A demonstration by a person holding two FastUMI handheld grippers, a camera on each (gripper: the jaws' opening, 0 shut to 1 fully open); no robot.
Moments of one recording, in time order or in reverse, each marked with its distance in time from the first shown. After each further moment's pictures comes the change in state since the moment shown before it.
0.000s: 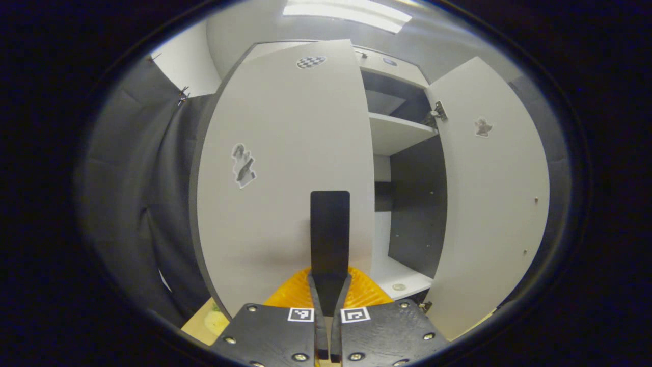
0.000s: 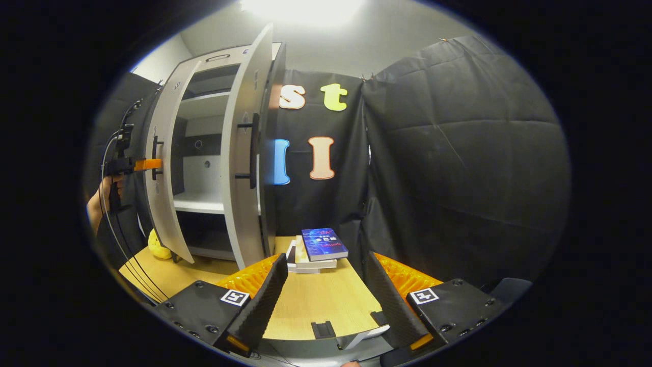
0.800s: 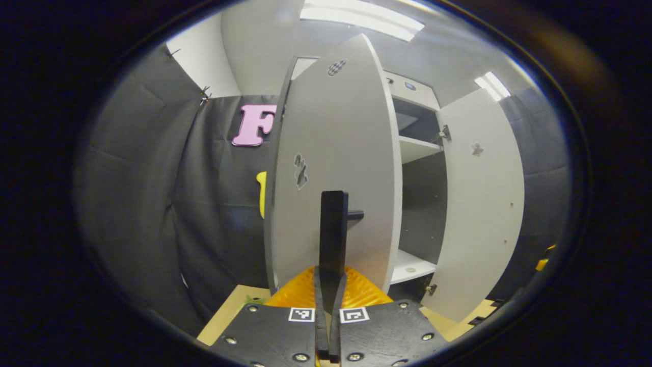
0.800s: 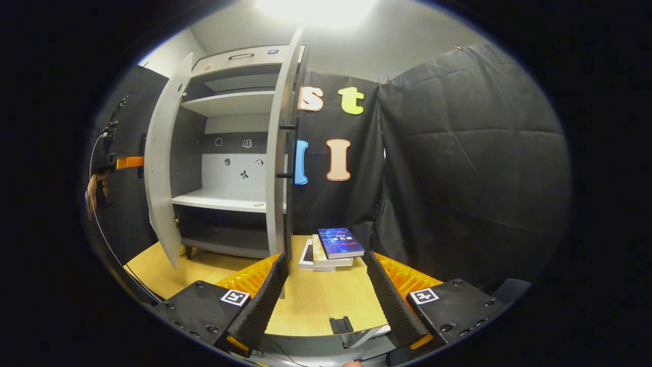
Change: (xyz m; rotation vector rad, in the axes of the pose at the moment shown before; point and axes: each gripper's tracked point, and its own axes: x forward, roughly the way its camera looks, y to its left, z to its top) left arm -0.110 0.098 0.009 -0.003 0.006 0.052; right arm -0.032 0.057 0.003 -0.026 -0.003 0.045
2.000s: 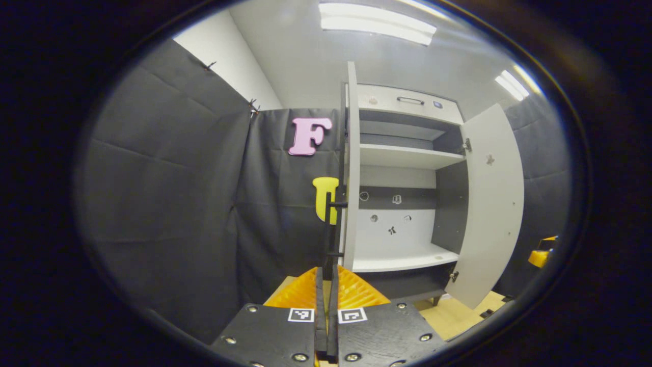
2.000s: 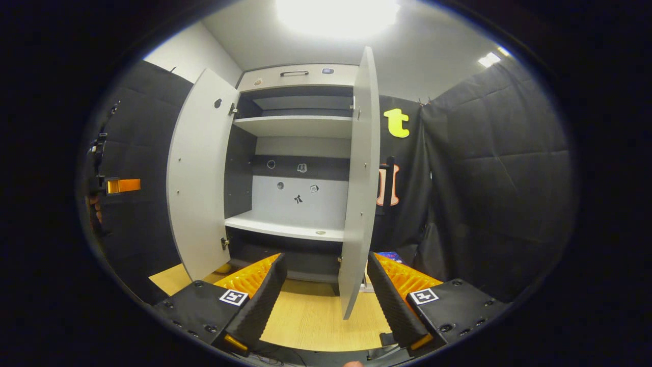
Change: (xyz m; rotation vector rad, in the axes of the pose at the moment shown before) left arm -0.186 0.064 0.007 -0.007 -0.006 0.236; right arm -0.020 0.130 0.052 -0.036 -0.119 0.224
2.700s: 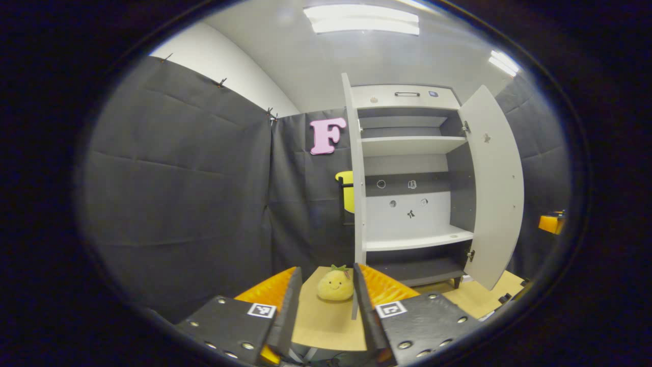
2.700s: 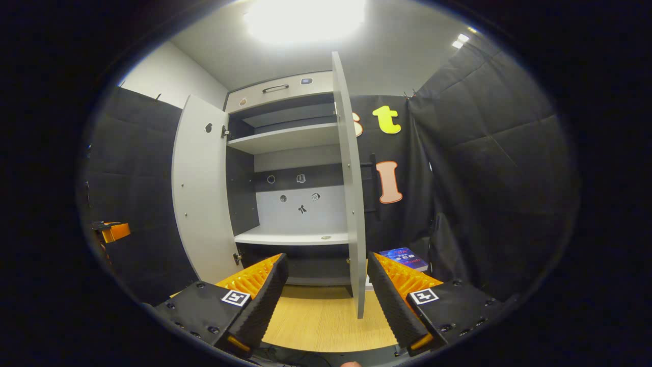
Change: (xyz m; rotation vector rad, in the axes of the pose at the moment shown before) left arm -0.093 -0.003 -0.026 0.109 0.012 0.165; right arm -0.012 -0.023 0.004 0.170 -0.070 0.007
